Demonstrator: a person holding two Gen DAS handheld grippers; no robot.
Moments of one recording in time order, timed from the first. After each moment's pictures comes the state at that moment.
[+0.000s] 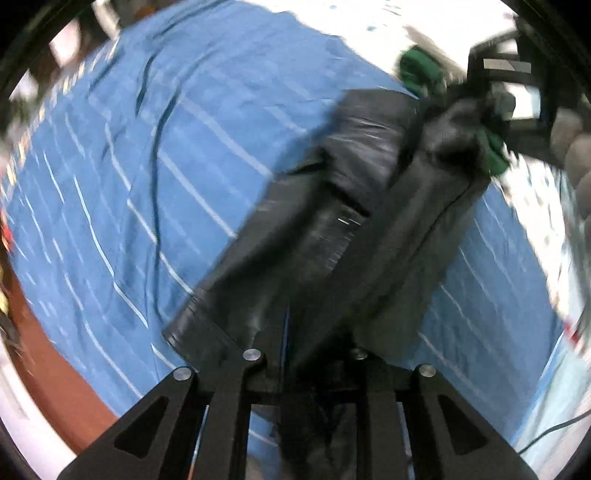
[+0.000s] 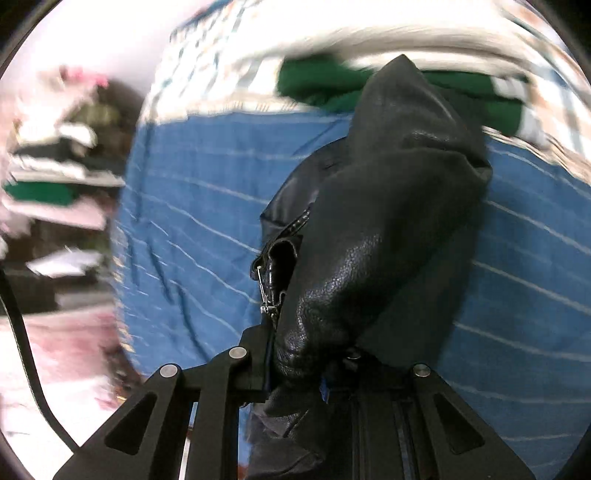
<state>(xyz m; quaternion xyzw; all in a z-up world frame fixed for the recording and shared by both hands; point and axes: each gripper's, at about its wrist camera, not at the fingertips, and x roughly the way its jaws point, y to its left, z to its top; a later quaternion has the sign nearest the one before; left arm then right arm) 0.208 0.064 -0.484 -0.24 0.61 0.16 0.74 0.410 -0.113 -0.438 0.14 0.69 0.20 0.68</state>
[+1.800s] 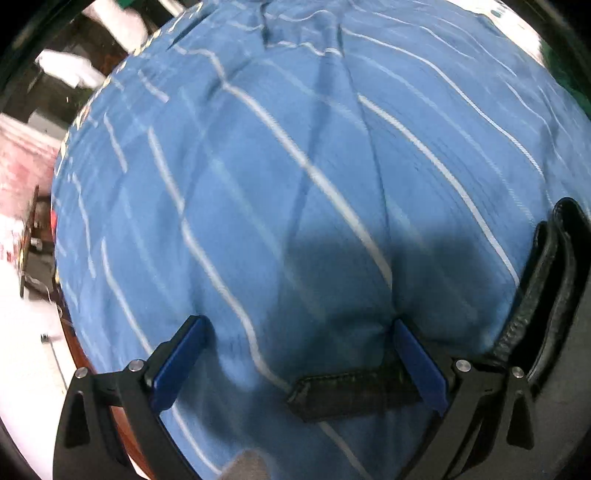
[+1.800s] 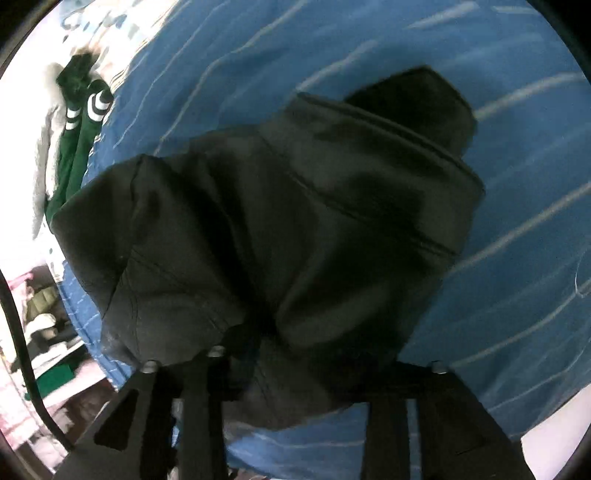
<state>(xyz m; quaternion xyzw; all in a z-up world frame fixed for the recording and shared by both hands) 0.205 0.171 -0.600 -0.12 0.63 0.31 0.70 0.204 -0.511 -0.565 0.41 0.69 -0.08 0.59</state>
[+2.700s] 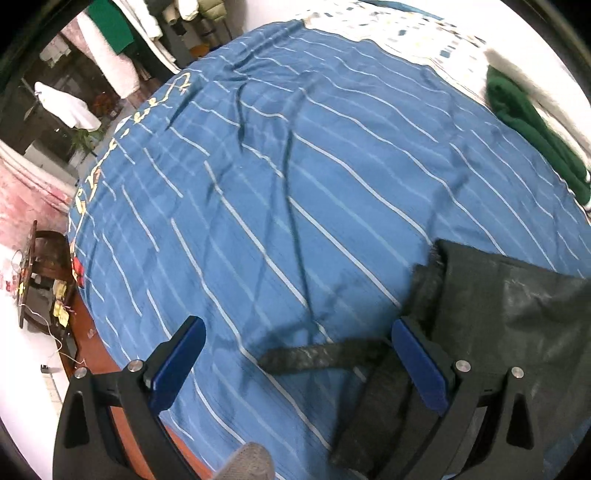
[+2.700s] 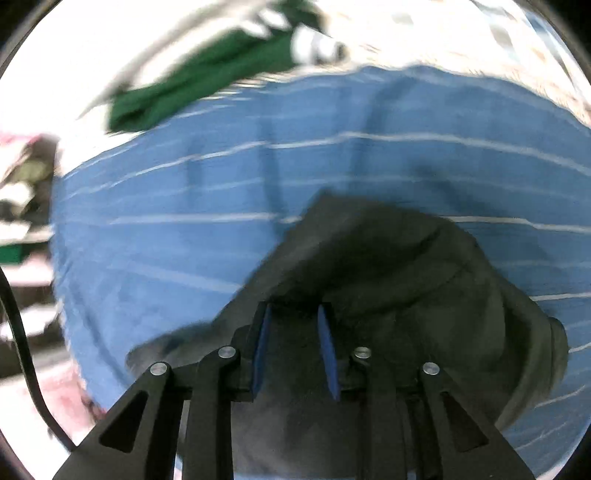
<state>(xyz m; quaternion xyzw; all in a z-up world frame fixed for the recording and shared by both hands) 0.231 0.162 -0.503 -0.10 0.58 0.28 0.75 0.365 -0.362 -0.491 0.19 0.68 0.09 0.70</state>
